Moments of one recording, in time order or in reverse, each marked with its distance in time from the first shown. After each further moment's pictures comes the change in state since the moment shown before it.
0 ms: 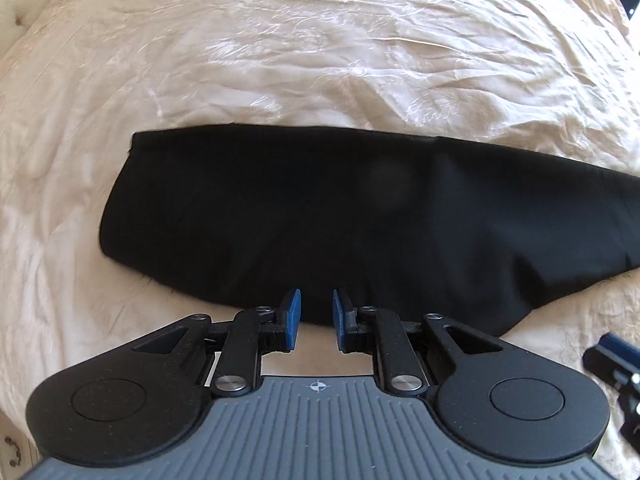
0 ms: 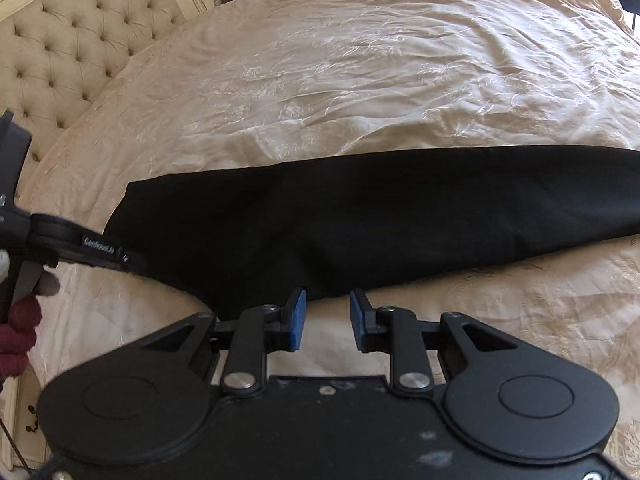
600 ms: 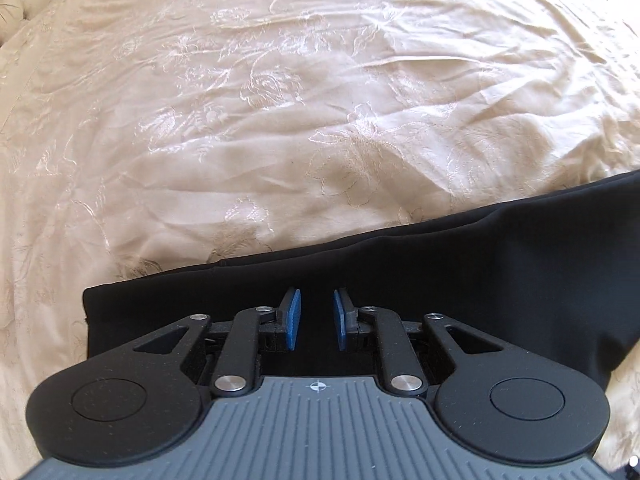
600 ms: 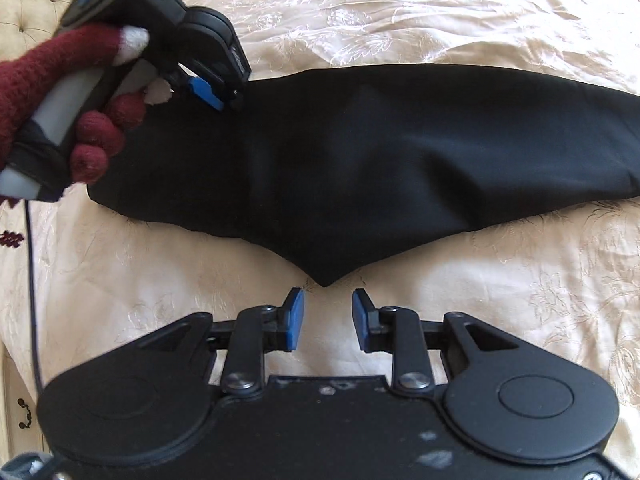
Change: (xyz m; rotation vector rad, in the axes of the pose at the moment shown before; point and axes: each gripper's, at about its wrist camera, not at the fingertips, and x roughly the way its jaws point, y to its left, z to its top) left arm 0.057 0.021 0.060 0.229 -0.048 -0.018; right arm 0.075 0.092 -0.018 0.008 0.154 -0.094
